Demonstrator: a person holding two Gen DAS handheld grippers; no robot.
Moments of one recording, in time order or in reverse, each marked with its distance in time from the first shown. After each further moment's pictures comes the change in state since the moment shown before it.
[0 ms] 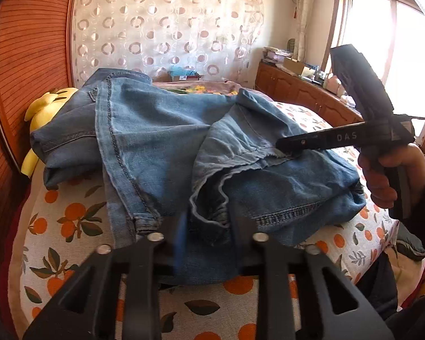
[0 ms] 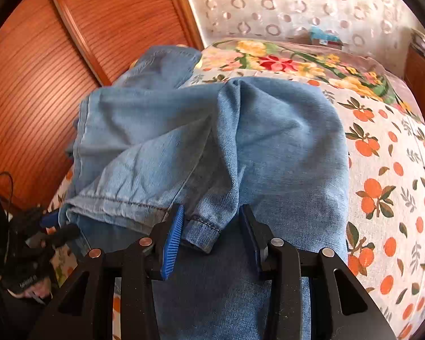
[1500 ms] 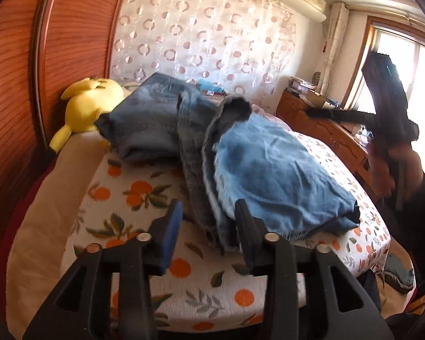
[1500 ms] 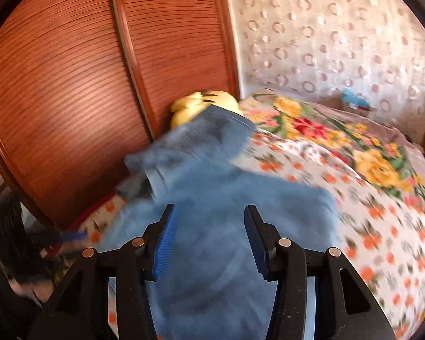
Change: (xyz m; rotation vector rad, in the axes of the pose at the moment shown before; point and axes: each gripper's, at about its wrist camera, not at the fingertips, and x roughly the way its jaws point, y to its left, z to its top) left arm -0.068 0.047 -0.017 -0.169 -0.095 0.051; right arm -0.049 0.063 0.056 -0.187 -0.220 0.057
